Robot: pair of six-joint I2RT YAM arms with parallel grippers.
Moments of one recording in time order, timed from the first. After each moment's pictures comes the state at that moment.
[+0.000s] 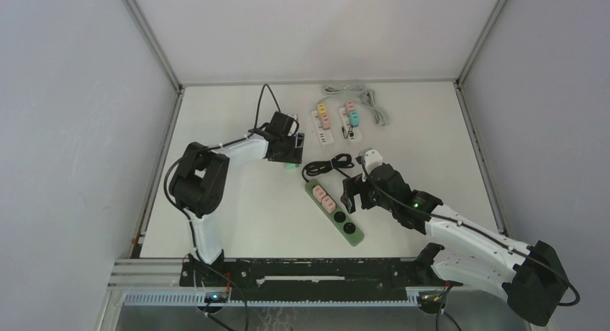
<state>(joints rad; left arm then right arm) -0.50 1.92 1.25 -0.33 -0.01 -0.32 0.76 0.95 0.56 -0.29 0.09 0.29</state>
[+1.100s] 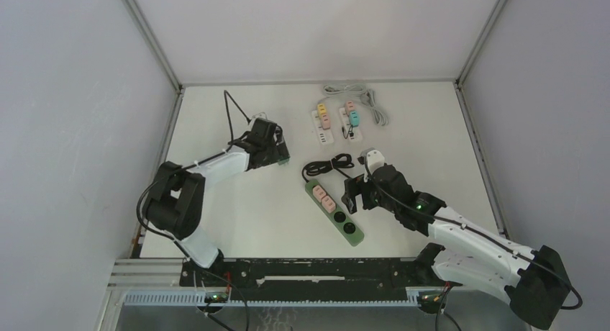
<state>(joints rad) -0.44 1.66 1.01 -0.25 -0.19 -0.63 0.77 0.91 0.56 -0.31 0.09 0.30</state>
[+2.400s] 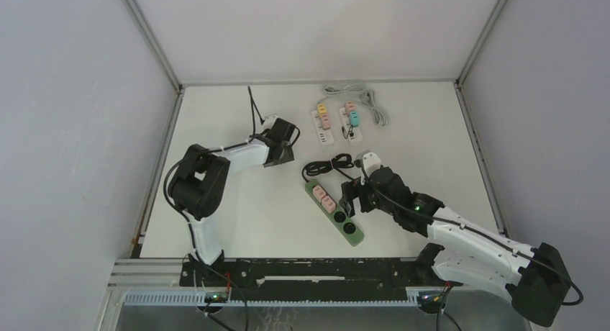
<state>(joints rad) -0.53 1.89 1.17 -0.32 -0.39 -0.68 0.81 0.92 0.56 -0.31 0.09 0.29</state>
